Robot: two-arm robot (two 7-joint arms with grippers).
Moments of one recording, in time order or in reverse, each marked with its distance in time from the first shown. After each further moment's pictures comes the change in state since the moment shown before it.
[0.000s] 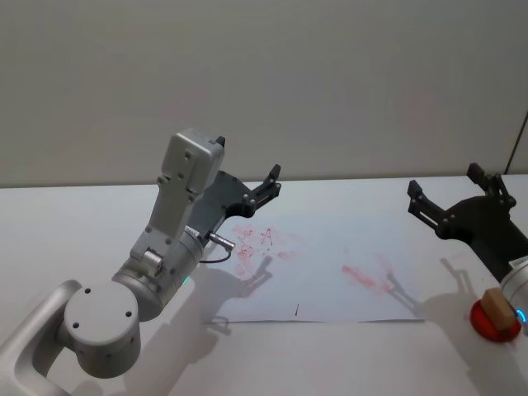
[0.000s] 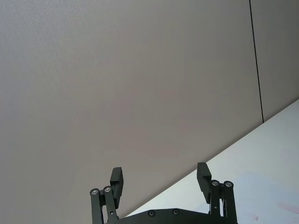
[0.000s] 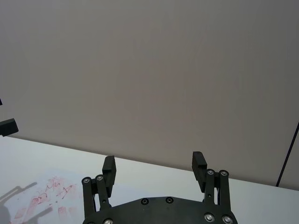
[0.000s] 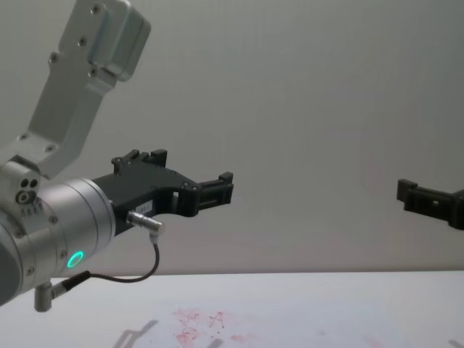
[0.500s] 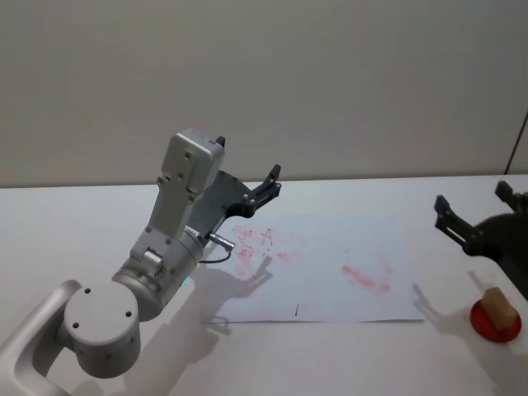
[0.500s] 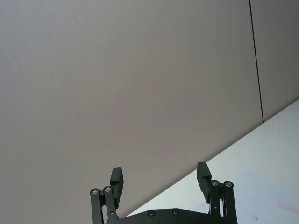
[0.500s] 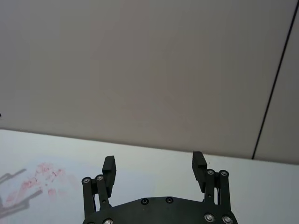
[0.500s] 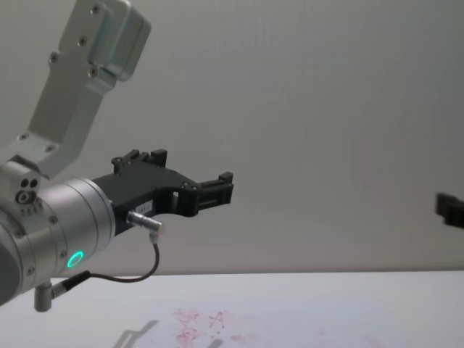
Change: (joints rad) left arm 0.000 0.000 0.000 0.000 0.000 0.000 0.000; right arm -0.090 0.060 0.037 -0.077 0.062 0.032 -0.055
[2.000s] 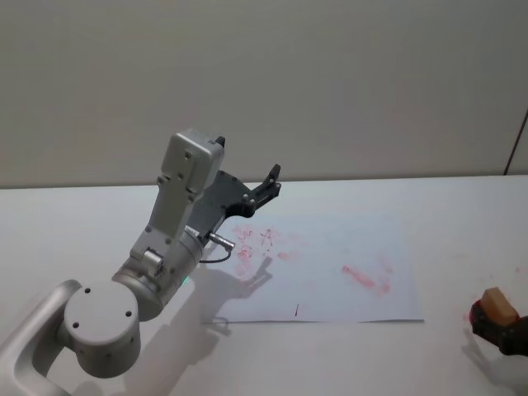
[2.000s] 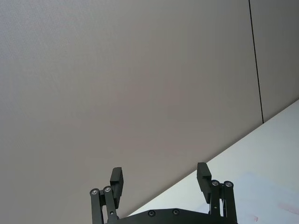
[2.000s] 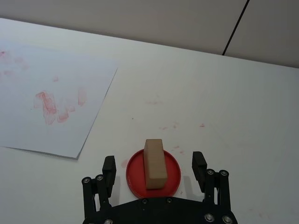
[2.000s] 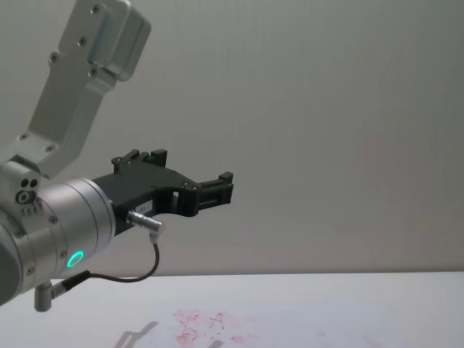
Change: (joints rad) left arm 0.000 0.000 0.000 0.000 0.000 0.000 0.000; right arm -0.195 0.084 0.043 -0.113 -0.026 0.345 -0.127
